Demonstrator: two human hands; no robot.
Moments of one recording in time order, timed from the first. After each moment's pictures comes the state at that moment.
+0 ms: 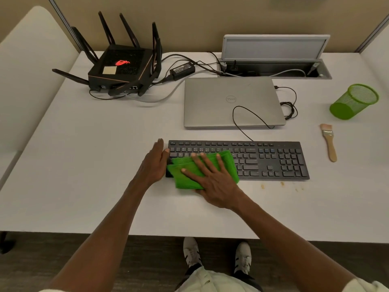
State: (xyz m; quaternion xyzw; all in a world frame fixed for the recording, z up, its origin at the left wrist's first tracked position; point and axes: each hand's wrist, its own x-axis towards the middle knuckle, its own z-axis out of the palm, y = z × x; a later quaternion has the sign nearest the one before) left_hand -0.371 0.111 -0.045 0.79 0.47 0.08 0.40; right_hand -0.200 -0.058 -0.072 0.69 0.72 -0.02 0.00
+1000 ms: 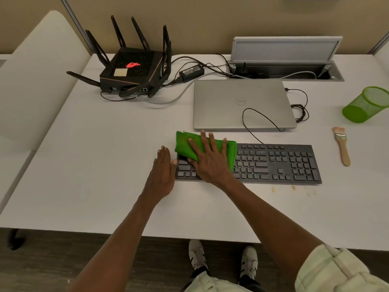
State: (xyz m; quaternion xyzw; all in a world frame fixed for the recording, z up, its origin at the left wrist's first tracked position) left_hand -0.395 0.092 -0.073 0.82 0.44 0.09 0.35; right_hand -0.210 0.025 -0.067 0.80 0.60 -0.05 -0.02
